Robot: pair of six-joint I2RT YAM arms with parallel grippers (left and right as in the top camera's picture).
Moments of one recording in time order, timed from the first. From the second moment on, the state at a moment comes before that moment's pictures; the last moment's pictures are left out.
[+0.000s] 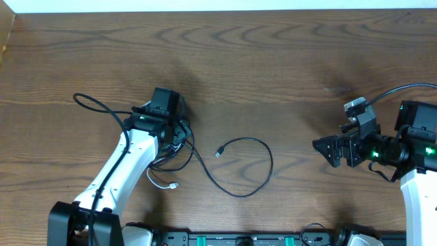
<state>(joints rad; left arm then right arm) -0.23 1.45 0.90 -0.78 -0.14 -0.84 -0.25 1.10 0.92 -1.01 -0.69 -0.48</state>
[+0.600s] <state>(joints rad) -0.23 1.54 0.90 -0.77 -0.16 -0.88 -0.25 1.10 0.92 -1.01 -0.68 -0.48</state>
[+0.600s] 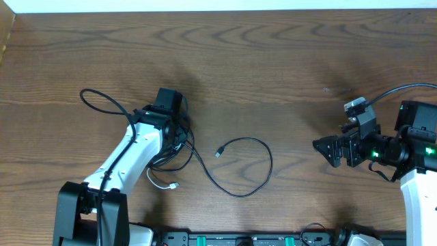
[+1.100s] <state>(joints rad) -0.23 1.54 0.90 -0.77 -0.17 -0.88 -0.25 1.10 0.92 -1.01 -0.68 -0.48</state>
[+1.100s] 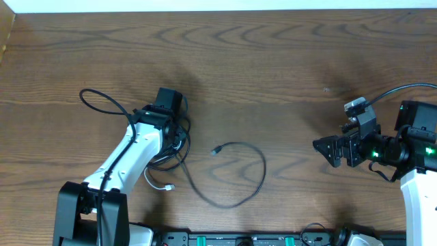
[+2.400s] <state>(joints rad) -0.23 0.84 0.89 -0.78 -0.02 -0.66 -0.25 1.10 0.92 -1.01 -0.68 -0.48</state>
